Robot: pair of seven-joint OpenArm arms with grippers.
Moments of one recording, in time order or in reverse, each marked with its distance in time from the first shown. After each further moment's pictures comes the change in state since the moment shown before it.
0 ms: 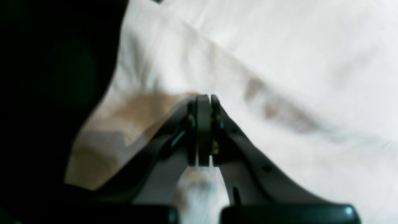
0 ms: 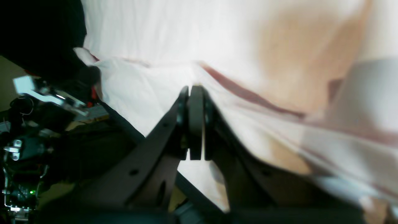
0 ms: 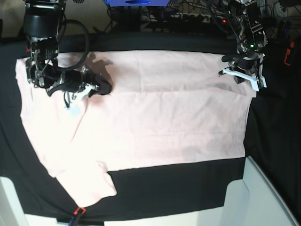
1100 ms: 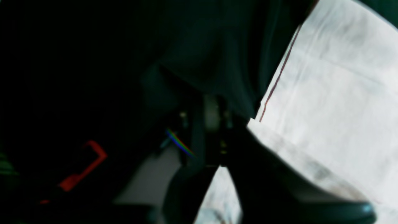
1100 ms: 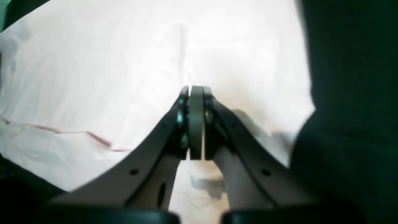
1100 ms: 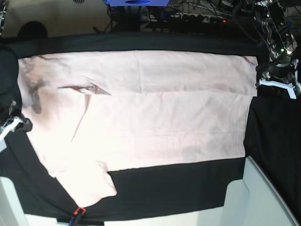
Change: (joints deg) left arm -1.8 -5.0 -10.5 8.1 0.3 0.2 1.6; right arm 8.2 25.4 -0.2 -1.7 -1.4 0.3 10.3
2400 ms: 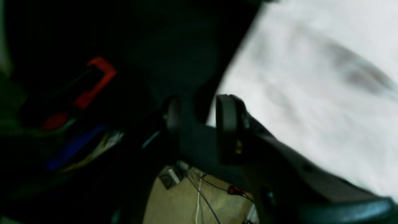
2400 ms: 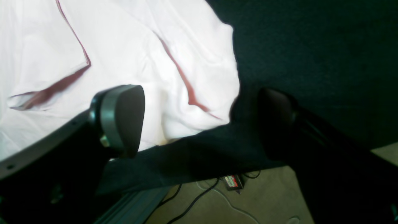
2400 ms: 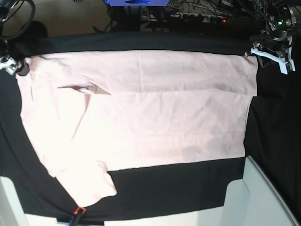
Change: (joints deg) left arm 13.6 3.4 -2.1 9.7 -0.7 -6.2 8.8; right arm -21.7 -18.0 36.4 13.5 -12.3 0.1 -5.7
